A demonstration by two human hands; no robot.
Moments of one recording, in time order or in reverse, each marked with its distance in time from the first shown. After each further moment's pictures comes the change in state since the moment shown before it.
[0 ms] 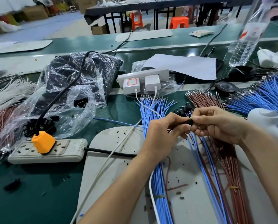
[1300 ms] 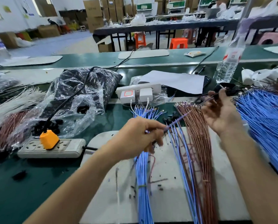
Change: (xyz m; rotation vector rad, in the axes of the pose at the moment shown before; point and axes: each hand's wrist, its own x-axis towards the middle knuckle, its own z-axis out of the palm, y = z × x) left_hand -0.017 0.079 -0.034 0.301 -0.282 -0.210; right_hand -0.012 -0.025 -0.019 0.631 0.614 -0.420
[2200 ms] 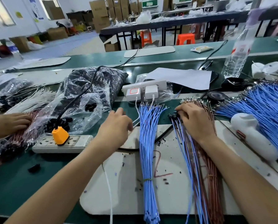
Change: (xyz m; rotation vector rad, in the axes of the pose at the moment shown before) left_hand -0.007 -0.033 -0.037 0.911 0.192 -0.278; right_hand -0.016 0.062 0.009 -1.619 -0.305 -0.832
